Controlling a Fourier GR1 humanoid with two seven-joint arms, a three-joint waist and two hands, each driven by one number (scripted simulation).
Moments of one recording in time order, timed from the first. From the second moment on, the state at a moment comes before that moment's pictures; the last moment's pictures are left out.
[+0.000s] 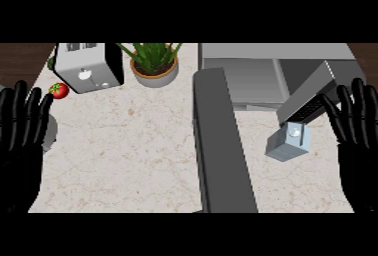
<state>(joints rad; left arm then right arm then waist) 0.02 0.08 0.03 -2.10 0.02 0.01 0.02 0.00 -0.07 0.03 -2.10 0.00 -0.03 0.03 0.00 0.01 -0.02</state>
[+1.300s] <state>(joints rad) 0.63 0.05 -0.34 -2.30 0.01 0.20 -0.28 0.27 -0.06 0.05 -2.41 0.07 0.04 0.11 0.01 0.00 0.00</state>
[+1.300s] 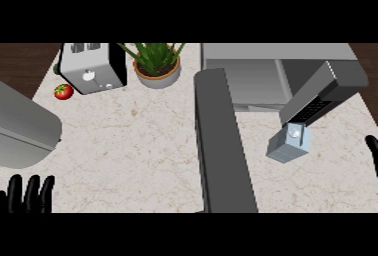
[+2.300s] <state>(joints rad) 1.00 0.16 -0.31 -2.34 0.14 0.07 -0.60 0.13 -0.04 -0.01 -1.95 0.22 -0.01 -0.13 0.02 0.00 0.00</state>
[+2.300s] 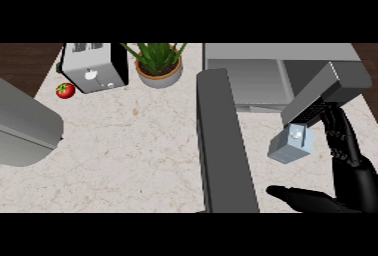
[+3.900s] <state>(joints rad) 1.15 0.18 -0.22 -2.28 0.22 -0.07 -0.78 -0.12 -0.14 -0.20 -1.07 0.24 -0.04 -0.63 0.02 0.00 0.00</state>
